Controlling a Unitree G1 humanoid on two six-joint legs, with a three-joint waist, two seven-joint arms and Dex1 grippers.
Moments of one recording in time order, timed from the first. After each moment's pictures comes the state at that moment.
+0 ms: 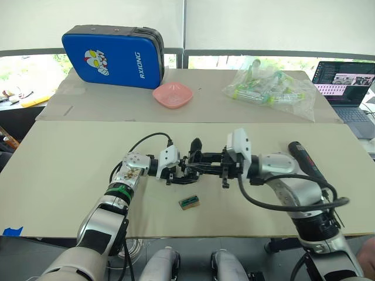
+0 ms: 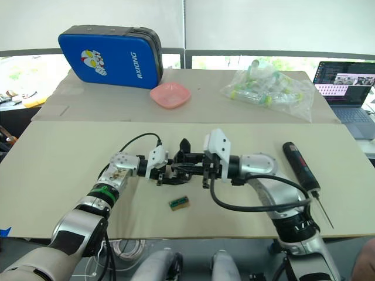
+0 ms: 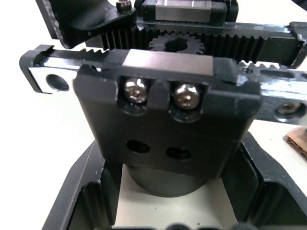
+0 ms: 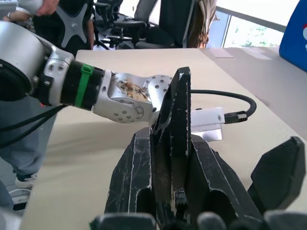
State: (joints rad) left arm -0.83 0.28 -0.17 0.99 -0.05 -0.36 -1.34; right arm -0.51 -0.48 0.23 -0.21 0.41 0.38 0.98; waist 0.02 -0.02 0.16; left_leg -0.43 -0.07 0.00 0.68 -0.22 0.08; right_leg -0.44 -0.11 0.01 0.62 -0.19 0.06
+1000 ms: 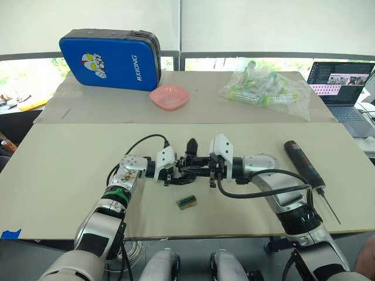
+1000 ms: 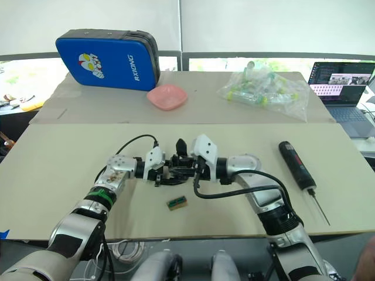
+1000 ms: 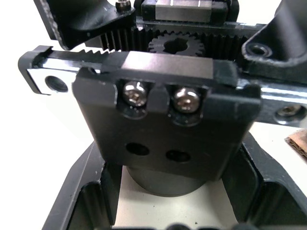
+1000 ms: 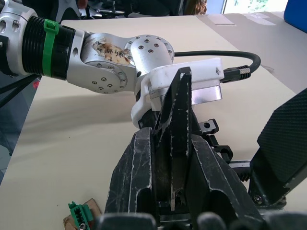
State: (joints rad) left arm -0.78 0.30 -0.17 0.95 -0.05 -0.33 -1.32; right arm -0.55 -0.42 0.27 -0.09 0.30 0.39 0.98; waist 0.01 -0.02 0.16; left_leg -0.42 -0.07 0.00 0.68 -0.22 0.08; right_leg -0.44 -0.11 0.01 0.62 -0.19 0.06
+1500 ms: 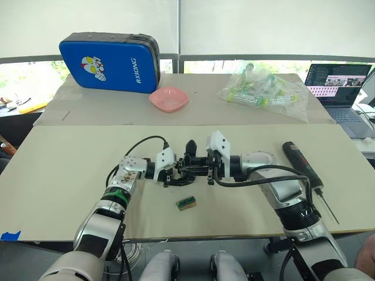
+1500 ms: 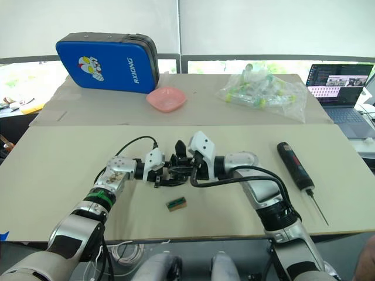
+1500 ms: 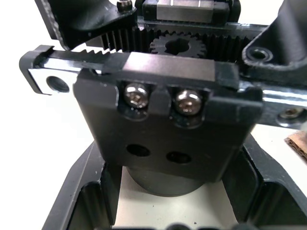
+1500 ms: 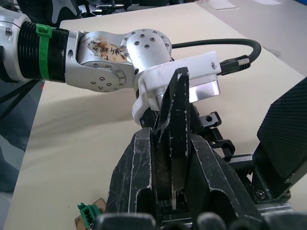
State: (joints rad) left arm -0.77 0.30 -0.18 0.95 -0.05 -0.32 -1.32; right arm -0.59 -0.41 0.28 -0.09 0.32 0.56 0.99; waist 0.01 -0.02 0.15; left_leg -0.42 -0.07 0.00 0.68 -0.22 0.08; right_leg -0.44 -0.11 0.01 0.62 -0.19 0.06
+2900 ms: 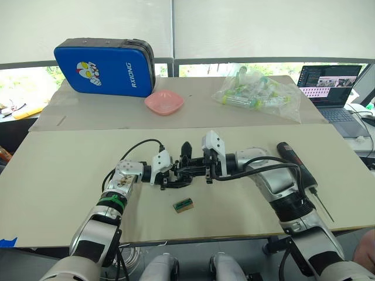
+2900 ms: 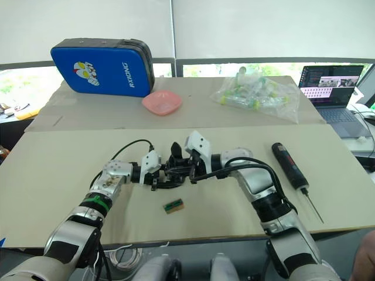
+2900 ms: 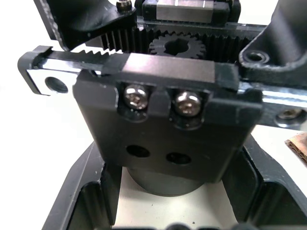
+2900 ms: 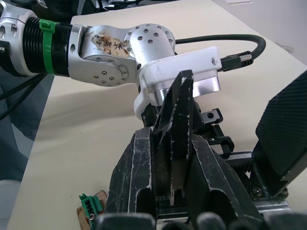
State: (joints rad) left arm -0.71 0.33 -0.17 0.88 -0.07 -0.28 -1.30; right arm -0.66 -0.40 0.33 0.07 0.32 0.47 1.07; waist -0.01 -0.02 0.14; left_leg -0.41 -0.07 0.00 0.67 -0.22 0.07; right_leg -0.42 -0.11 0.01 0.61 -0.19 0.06
